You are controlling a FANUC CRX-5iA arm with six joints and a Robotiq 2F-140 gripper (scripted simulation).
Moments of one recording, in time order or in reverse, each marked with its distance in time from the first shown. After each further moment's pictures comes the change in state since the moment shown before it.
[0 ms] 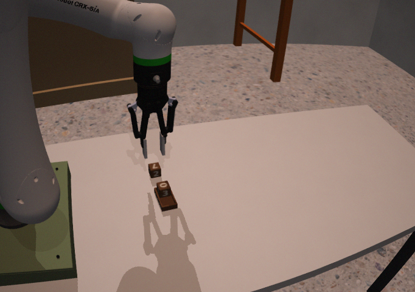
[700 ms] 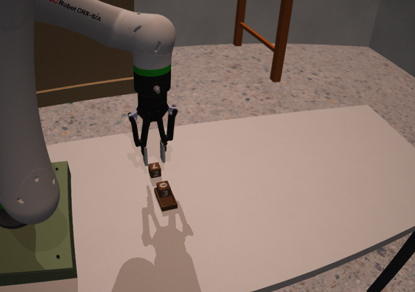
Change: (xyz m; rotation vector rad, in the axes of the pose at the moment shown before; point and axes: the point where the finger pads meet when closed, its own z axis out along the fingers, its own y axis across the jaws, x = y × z) arm 0.000 0.000 0.027 0.000 0.000 0.000
